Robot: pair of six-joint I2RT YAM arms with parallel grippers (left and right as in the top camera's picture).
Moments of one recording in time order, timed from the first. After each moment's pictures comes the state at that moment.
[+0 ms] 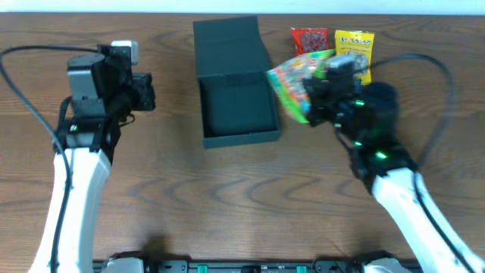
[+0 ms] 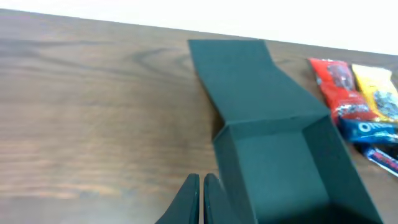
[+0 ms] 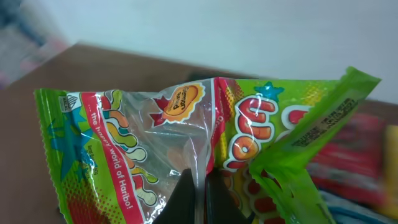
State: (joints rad) left arm 0.05 1.29 1.11 -0.46 0.28 -0.09; right arm 0.27 1.31 0.84 0.11 -0.35 0.08
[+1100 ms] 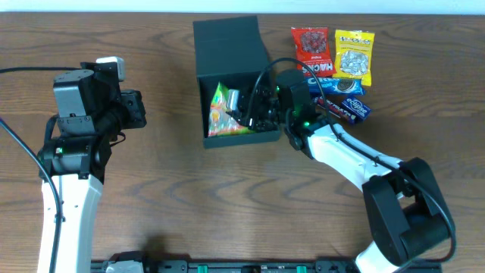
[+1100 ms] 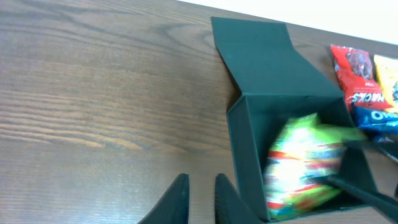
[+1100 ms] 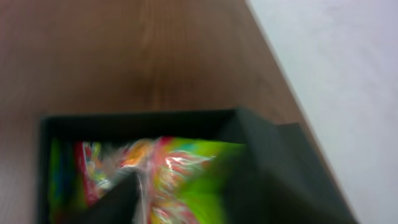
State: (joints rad) left arm 0.08 1.18 1.11 -0.65 0.23 -0.12; right arm 0.48 1.79 1.03 0.26 -0.55 -0.80
